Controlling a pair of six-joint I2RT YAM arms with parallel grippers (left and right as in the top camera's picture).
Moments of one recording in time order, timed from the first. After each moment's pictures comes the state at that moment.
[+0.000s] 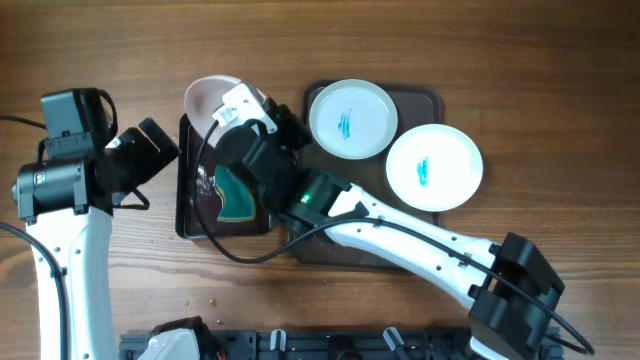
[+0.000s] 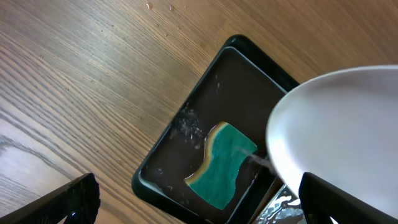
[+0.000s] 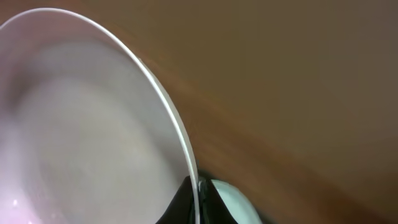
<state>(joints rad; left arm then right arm) 0.20 1.25 1.28 -1.13 0.02 -0.51 1.02 1.82 1.46 -0.16 0.82 -0.15</state>
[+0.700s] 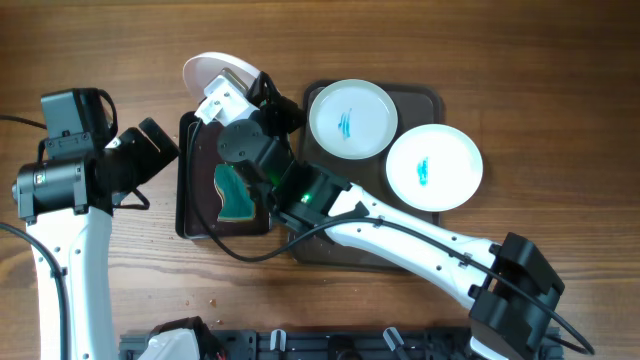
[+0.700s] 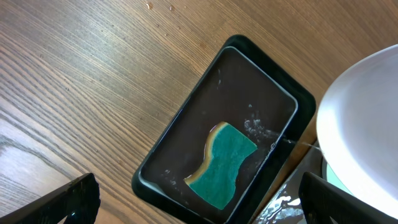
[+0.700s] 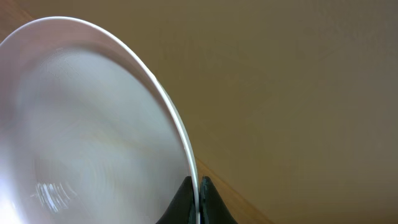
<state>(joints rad) 0.20 1.25 1.28 -1.13 0.02 -0.51 1.02 1.82 1.46 0.07 0.90 -0.51</state>
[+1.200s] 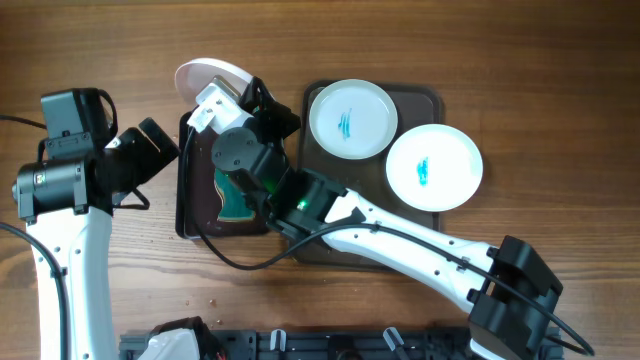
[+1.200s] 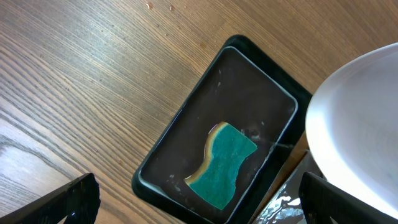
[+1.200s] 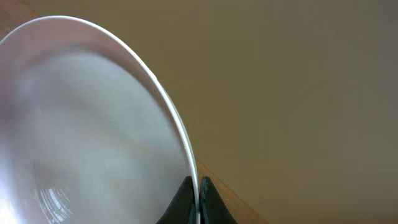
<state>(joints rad) 0.20 1.25 1.28 -1.13 0.02 -0.51 1.05 1.82 1.46 0.08 0.90 -0.52</state>
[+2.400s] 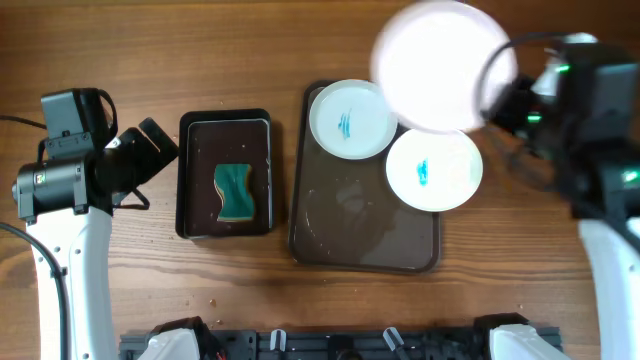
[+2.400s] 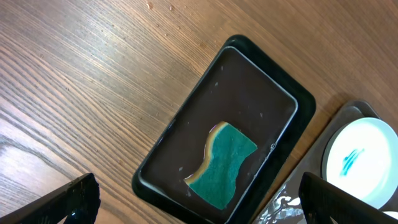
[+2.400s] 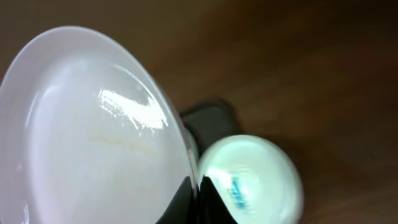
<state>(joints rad) 0.20 1.25 1.28 -1.13 0.02 -0.51 0.02 1.24 1.49 -1.01 0.00 0.56</state>
